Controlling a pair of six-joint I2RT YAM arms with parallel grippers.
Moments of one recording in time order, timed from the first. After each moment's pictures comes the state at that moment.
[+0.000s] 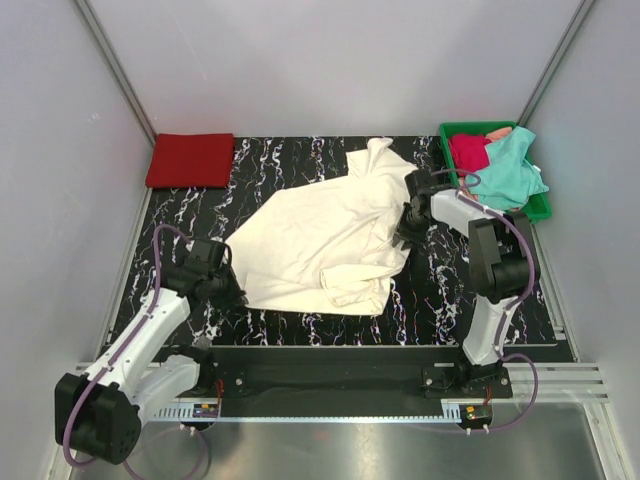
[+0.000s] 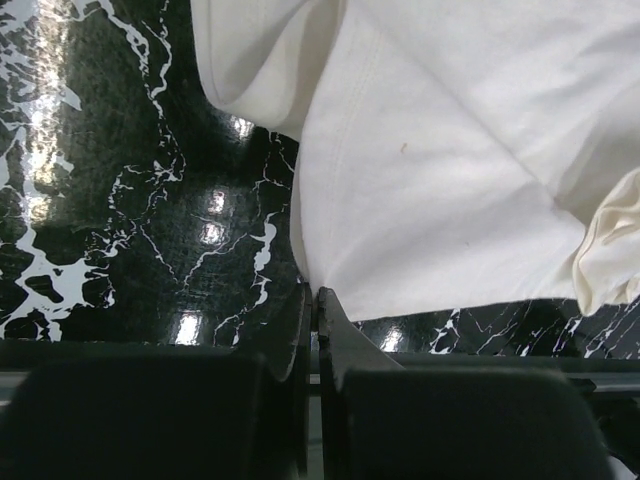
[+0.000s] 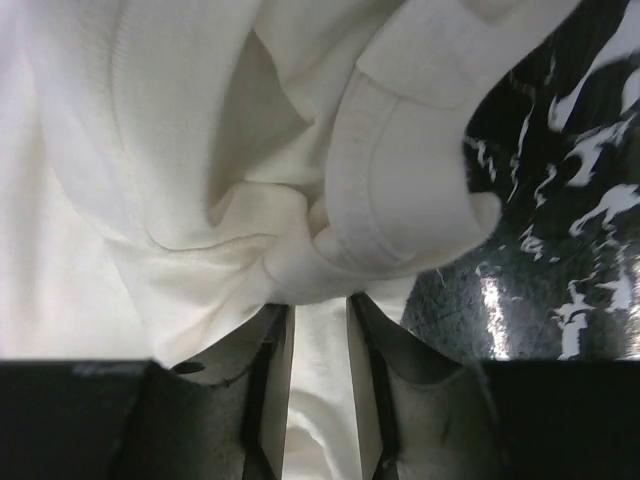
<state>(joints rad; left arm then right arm) -0.28 0.93 0.63 -0.82 0.08 -0.74 0.24 1.90 1.26 -0.62 -0.07 0.63</state>
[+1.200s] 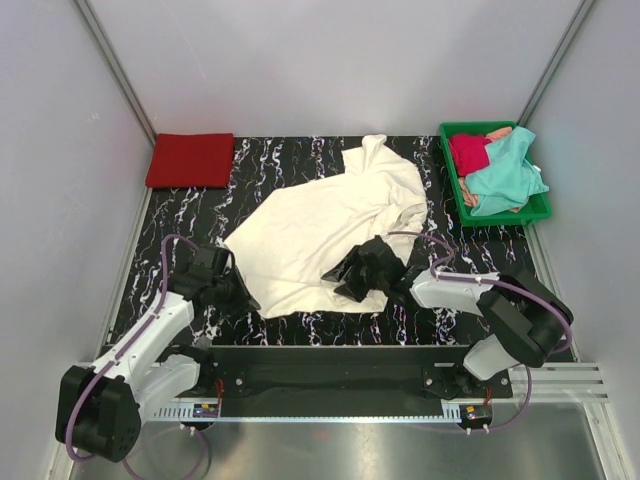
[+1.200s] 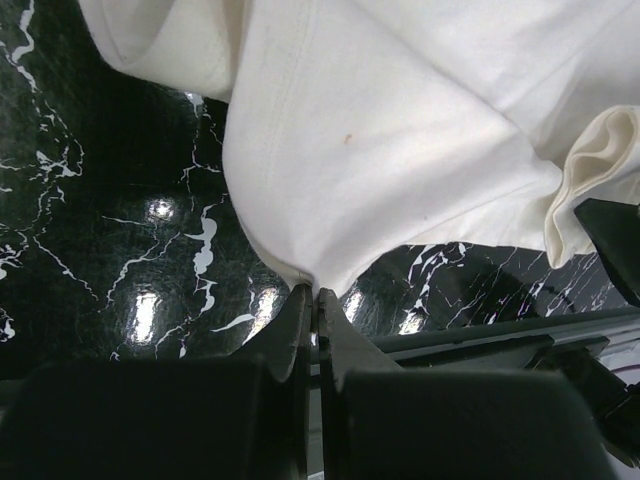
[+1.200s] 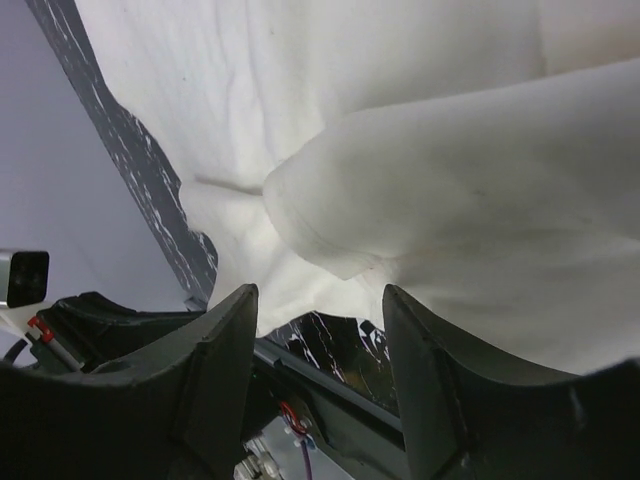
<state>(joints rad) -0.29 0.94 0.53 -0.68 0.23 -0.79 0.78 1.52 0.66 0.16 -0.11 1.37</state>
